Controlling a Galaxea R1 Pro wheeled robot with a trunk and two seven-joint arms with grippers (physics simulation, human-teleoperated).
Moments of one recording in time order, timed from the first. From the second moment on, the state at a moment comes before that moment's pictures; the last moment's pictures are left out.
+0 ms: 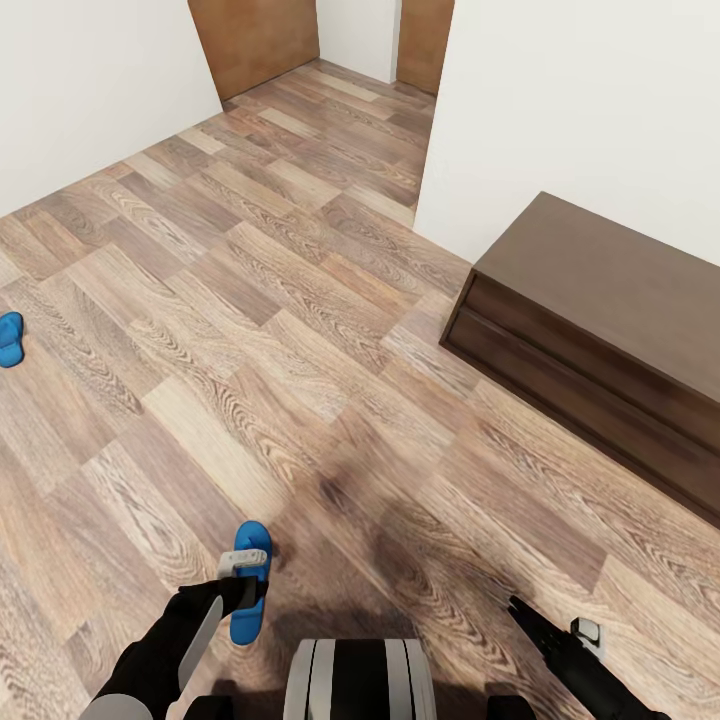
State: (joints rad) left arm -0.46 0.02 -0.01 -0.78 0.13 0.51 0.04; right arm -0.13 -0.18 -0.34 -0.85 -0.67 0.44 1.22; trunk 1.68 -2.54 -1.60
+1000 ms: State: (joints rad) left arm -0.46 0.02 -0.01 -0.78 0.13 0.50 0.04; right arm -0.13 -0.18 -0.34 -0.85 -0.67 0.44 1.22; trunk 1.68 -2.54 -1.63
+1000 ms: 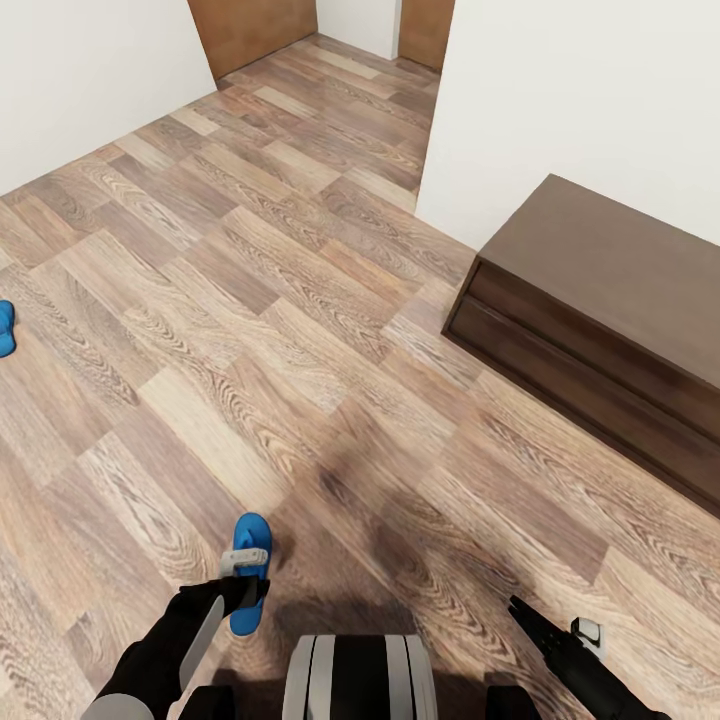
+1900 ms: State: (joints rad) left arm -0.46 0.02 -0.01 -0.79 0.13 0.50 0.04; right arm -0.13 -0.18 -0.34 -0.85 -0.67 0.44 1.22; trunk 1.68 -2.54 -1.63
